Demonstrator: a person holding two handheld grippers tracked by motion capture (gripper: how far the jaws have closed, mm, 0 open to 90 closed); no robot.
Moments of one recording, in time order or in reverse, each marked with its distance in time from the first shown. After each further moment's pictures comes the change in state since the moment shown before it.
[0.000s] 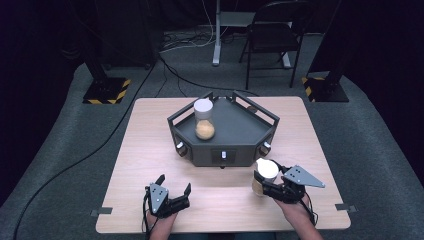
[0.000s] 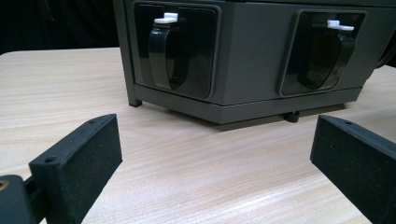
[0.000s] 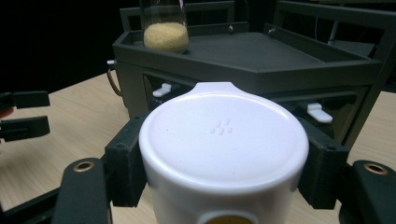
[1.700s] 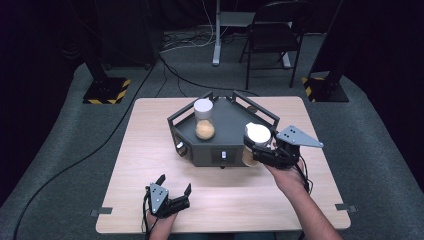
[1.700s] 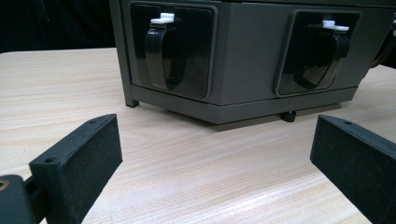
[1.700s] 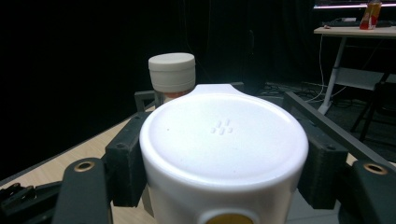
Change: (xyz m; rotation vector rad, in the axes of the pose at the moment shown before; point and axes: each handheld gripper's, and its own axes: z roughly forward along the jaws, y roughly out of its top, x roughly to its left) left arm 0.002 0.000 0.000 -0.001 -0.012 0.000; right arm 0.010 0.108 0.030 -0.053 0.016 -0.001
